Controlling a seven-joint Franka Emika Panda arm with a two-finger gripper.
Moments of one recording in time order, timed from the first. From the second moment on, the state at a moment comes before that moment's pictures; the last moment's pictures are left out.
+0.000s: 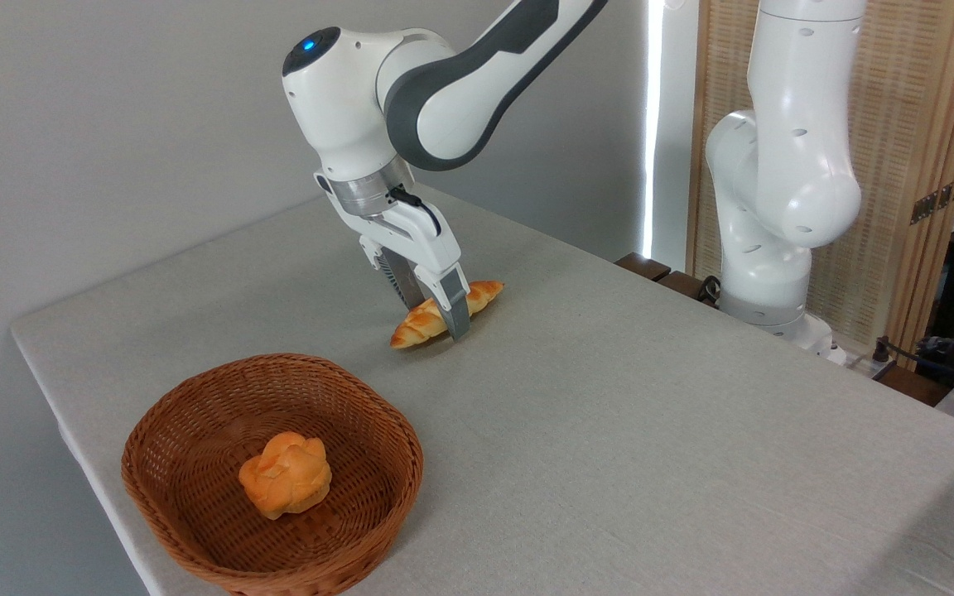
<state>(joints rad) -0.51 -0.09 0.06 -2.21 -0.11 1.91 0.35</state>
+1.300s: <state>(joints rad) -0.51 -0.10 0.08 -2.08 -0.11 1.91 0.35</state>
